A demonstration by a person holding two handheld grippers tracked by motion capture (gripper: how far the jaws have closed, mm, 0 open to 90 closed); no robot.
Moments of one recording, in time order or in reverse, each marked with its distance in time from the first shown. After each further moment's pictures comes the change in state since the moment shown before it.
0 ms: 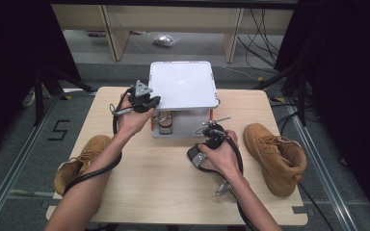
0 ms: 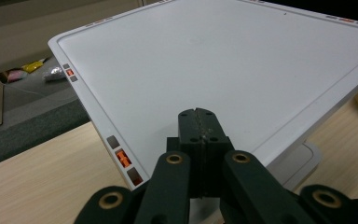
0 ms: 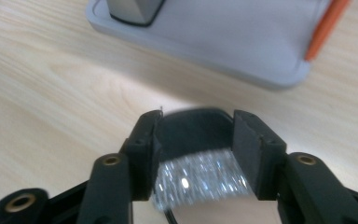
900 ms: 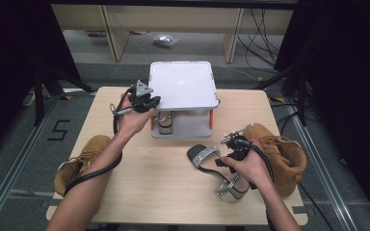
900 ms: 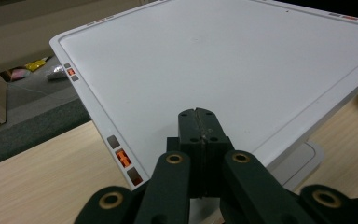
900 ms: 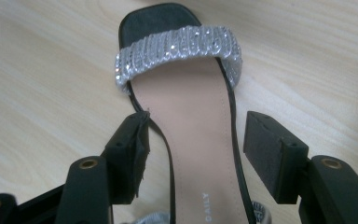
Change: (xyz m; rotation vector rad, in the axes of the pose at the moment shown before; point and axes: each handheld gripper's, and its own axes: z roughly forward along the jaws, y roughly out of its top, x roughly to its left) left arm -0.001 0.001 0.000 0.010 0.009 -0.003; right arm -0.042 -0.042 -0.042 0.153 0.055 -0.005
